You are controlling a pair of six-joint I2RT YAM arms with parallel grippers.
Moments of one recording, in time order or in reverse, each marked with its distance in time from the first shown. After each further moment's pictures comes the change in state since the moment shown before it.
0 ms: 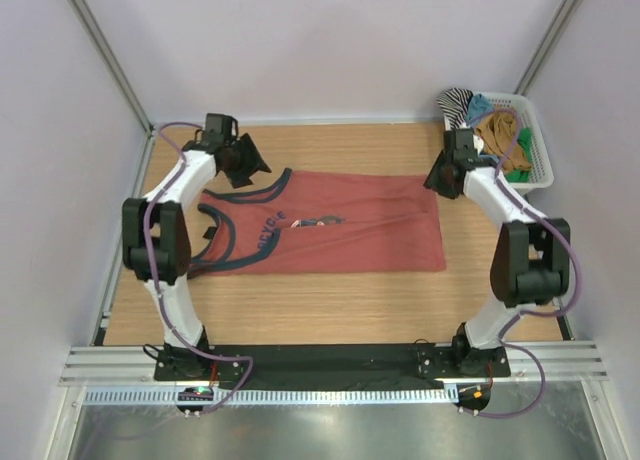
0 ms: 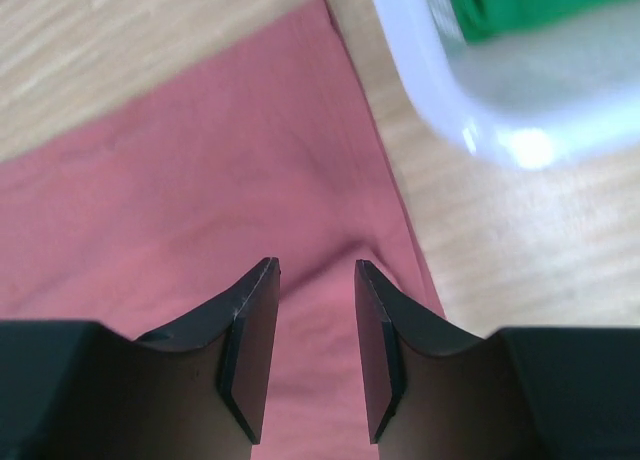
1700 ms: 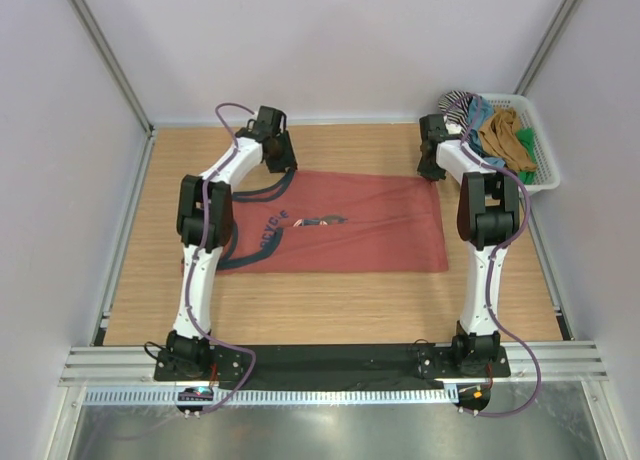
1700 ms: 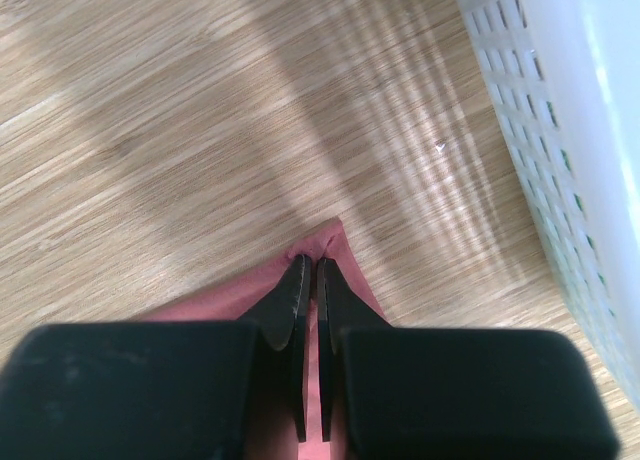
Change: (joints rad) left arm -0.174 0.551 0.575 -0.063 -0.145 0.156; right arm 0.012 0.637 0.573 -0.081 0.215 -0.082
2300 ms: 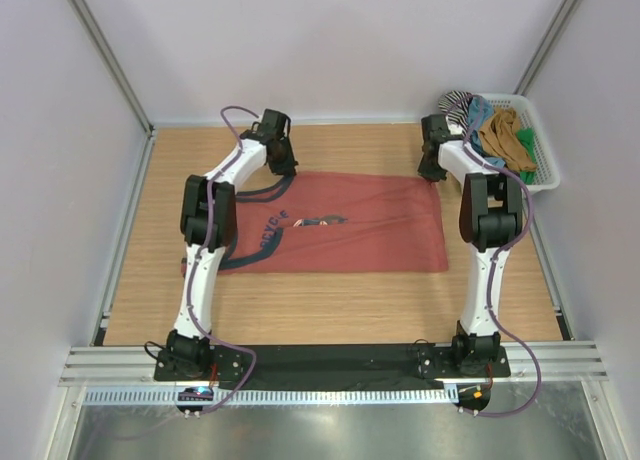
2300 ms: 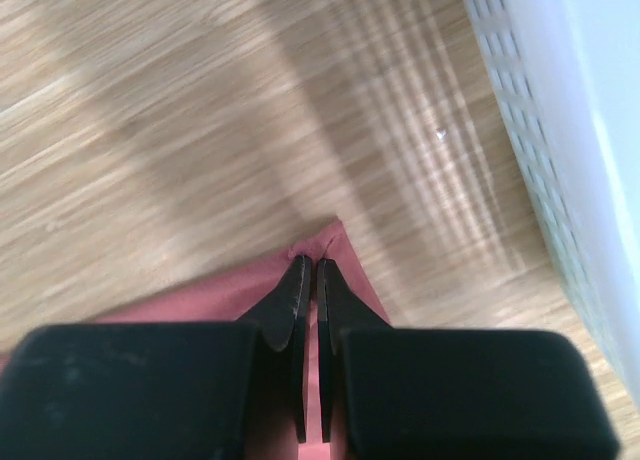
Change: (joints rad) left arm -0.016 0.045 0.047 -0.031 -0.002 0.002; right arm 0.002 -0.016 -0.012 0.001 -0.023 0.000
